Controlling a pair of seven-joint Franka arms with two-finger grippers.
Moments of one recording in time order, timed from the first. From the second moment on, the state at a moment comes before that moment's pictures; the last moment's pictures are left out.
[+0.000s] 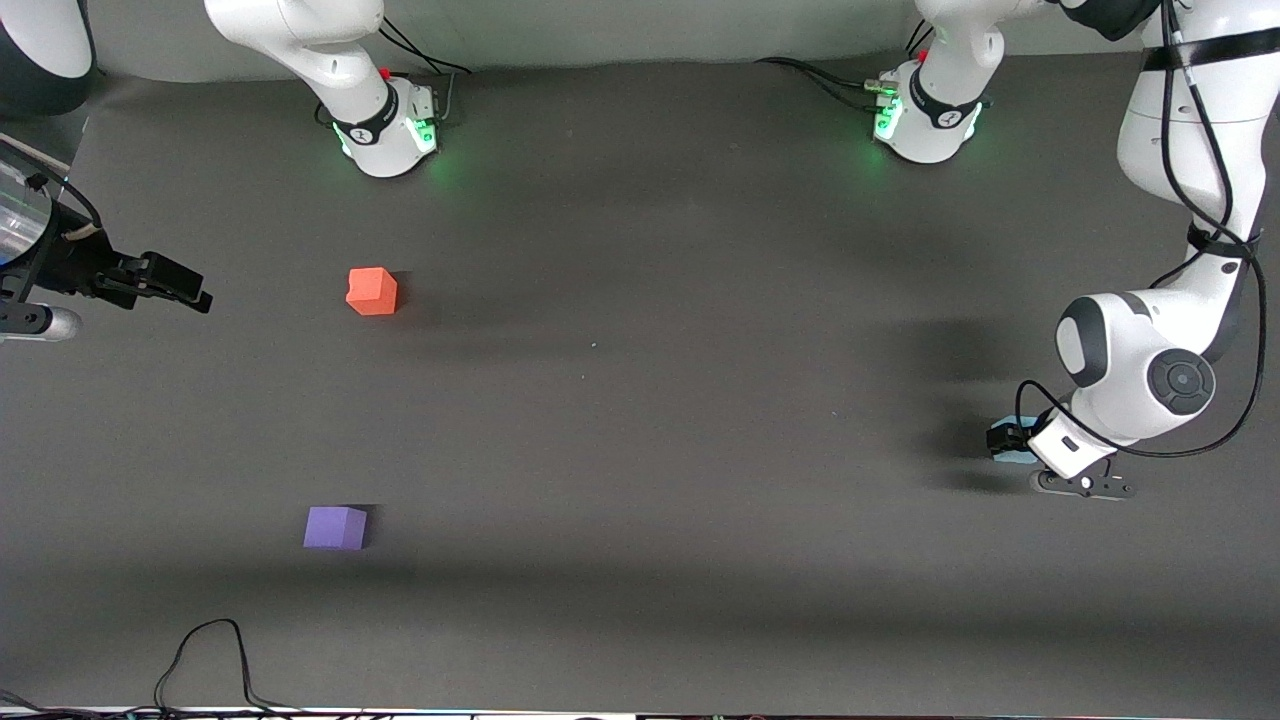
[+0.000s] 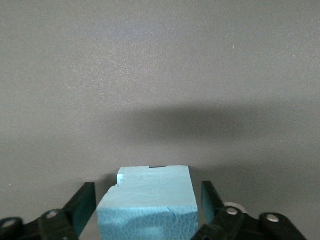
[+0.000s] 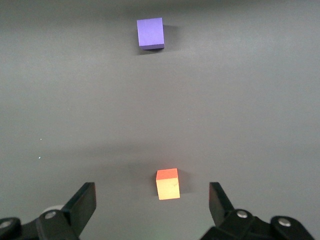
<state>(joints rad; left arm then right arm) 0.09 0.58 -0.01 -1.91 0.02 2.52 0.19 0.03 -0.05 -0.06 -1.73 0.03 1.65 0.09</state>
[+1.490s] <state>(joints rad) -0.39 0.52 -0.05 -1.32 0.02 1.73 -0.49 0.03 -0.05 -0.06 -1.74 0.03 1.65 0.09</state>
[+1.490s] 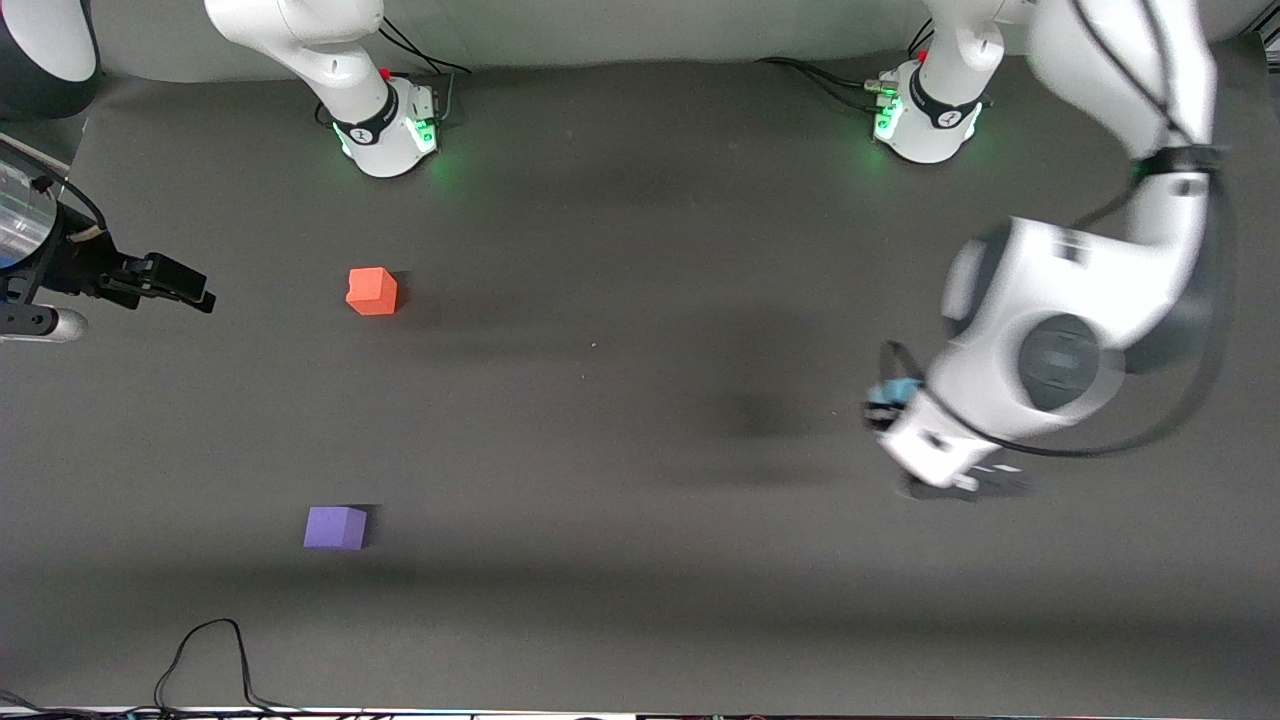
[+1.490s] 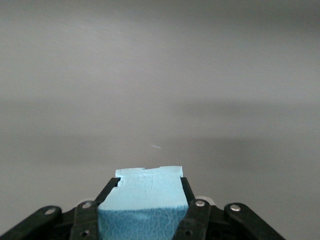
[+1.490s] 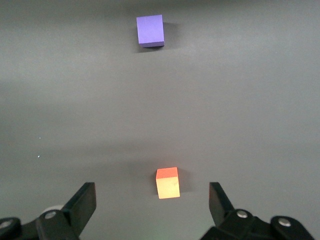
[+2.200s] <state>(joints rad) -0.79 0.78 -0.05 -1.33 0.03 2.15 -0.84 0.04 -0.04 -0.05 -1.74 0.03 1.65 0.09</state>
